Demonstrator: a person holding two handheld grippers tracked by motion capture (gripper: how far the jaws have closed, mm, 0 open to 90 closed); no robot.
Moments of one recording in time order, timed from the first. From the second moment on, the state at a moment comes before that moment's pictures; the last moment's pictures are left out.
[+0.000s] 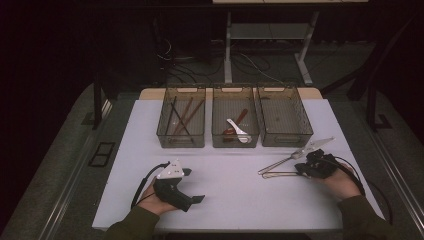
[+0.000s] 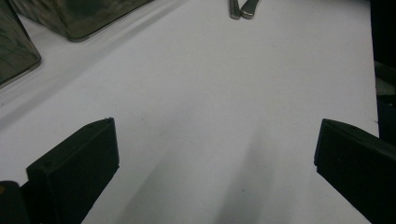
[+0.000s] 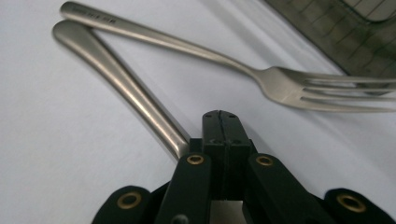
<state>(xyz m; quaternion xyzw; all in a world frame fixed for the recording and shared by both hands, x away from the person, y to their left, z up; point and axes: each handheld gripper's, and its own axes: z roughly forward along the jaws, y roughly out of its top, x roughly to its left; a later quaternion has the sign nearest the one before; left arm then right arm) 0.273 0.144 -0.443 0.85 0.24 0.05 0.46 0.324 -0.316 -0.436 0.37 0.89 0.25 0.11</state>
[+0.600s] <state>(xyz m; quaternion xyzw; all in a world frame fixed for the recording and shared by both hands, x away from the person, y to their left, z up) 0.273 0.145 -0.442 0.85 0.24 0.05 0.47 0.291 -0.313 -0.431 0.34 0.91 0.24 0.08</state>
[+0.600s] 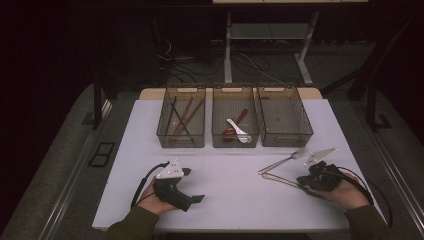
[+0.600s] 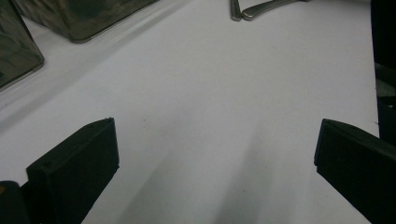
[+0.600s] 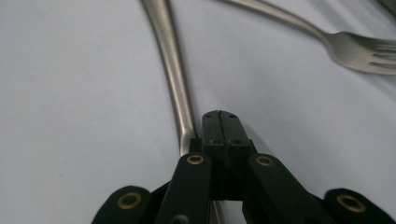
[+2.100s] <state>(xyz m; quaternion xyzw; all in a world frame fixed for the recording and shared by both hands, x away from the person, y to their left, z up) 0.273 0.146 -0.442 0.85 0.24 0.05 0.47 0.309 -0.258 -0.412 0.29 0.95 0.11 0.01</state>
